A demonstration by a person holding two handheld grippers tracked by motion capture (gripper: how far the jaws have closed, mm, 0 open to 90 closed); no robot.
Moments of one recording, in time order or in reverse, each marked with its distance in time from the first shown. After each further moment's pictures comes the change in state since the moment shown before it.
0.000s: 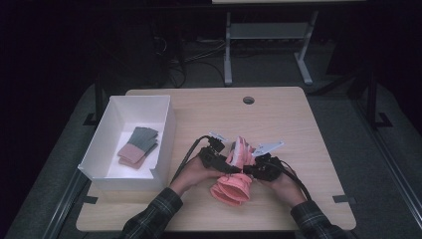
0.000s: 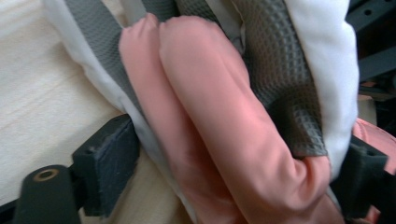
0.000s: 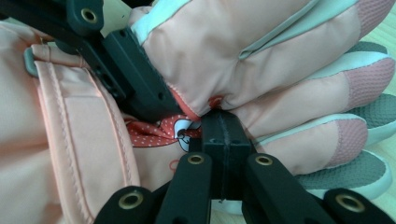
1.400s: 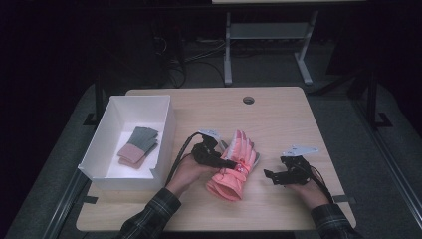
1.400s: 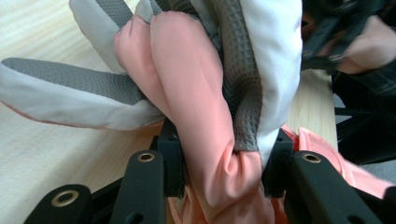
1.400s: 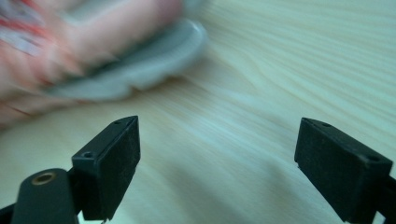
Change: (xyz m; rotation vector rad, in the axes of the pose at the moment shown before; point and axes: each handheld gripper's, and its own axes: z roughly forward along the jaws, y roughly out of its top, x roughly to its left) left arm -0.013 0.001 -0.037 -0.108 -0.024 0.102; right arm -0.037 -0.051 -0.044 -0.082 -0.228 0.165
